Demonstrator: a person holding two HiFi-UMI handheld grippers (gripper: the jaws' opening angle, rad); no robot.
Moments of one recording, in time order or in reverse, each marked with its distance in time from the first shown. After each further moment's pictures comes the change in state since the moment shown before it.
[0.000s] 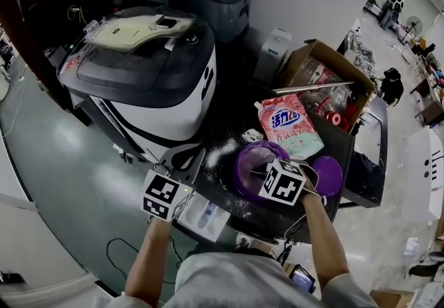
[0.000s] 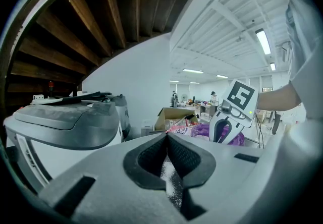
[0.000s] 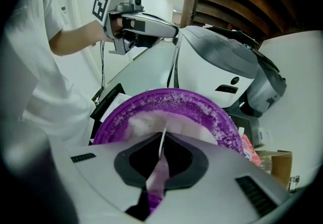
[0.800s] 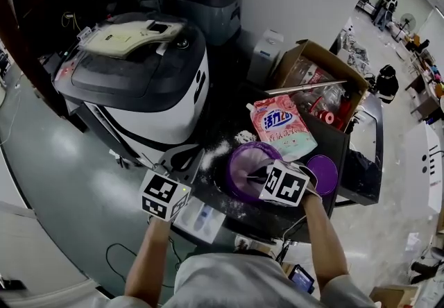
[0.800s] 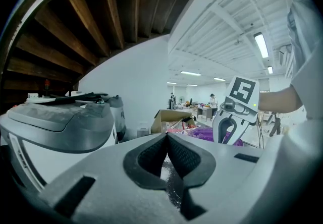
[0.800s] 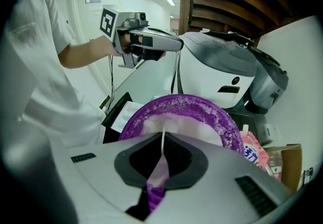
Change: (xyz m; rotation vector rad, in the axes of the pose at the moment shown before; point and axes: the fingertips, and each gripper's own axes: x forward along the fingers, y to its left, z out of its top) left arm 0.012 -0.011 0.011 -0.011 -0.023 -0.035; right arm -0.023 0.014 0.004 0.056 -0.081 0.069
